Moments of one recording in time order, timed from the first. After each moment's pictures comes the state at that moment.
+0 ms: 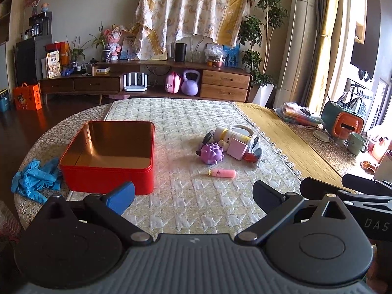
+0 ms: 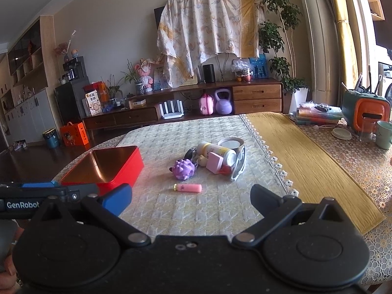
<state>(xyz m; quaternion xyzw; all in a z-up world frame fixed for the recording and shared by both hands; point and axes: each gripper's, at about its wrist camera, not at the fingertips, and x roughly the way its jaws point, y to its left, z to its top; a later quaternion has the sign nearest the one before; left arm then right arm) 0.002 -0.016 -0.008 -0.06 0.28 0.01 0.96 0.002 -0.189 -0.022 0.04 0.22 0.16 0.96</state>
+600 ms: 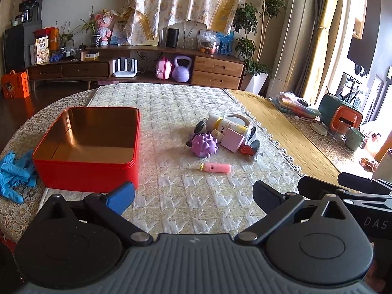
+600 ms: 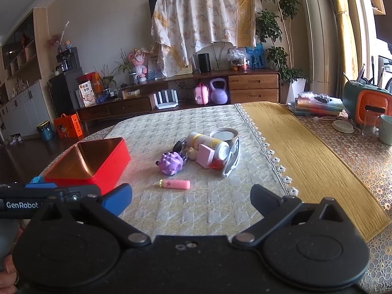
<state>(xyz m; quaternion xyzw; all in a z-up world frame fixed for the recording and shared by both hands) 0.050 -0.014 -0.033 -0.07 0.31 -0.02 0.95 0.044 -0.197 -0.038 0.04 0.25 0.15 0.95</state>
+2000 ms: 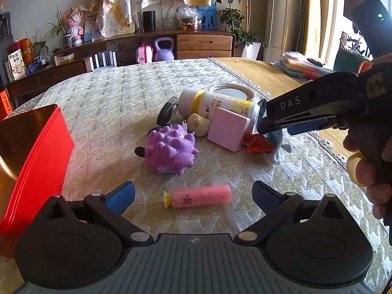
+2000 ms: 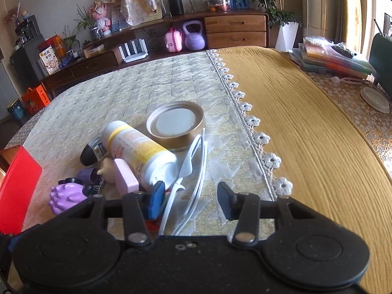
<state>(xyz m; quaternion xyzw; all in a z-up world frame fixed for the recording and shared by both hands) 0.207 -0.078 -0.126 0.01 0.34 -0.03 0.94 0.281 -0.208 -0.109 0.05 0.40 0.11 0.91</state>
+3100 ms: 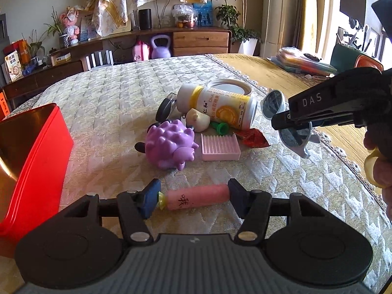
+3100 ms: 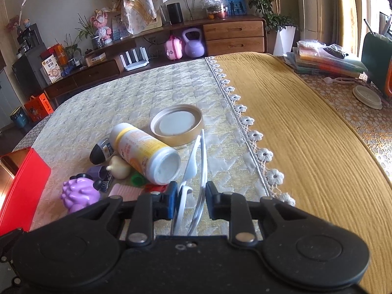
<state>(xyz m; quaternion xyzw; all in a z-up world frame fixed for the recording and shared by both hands) 0.203 -0.074 -0.124 0.01 0.35 -0.04 0.93 0.252 -0.221 -0.095 0.06 0.38 0.12 0.92</state>
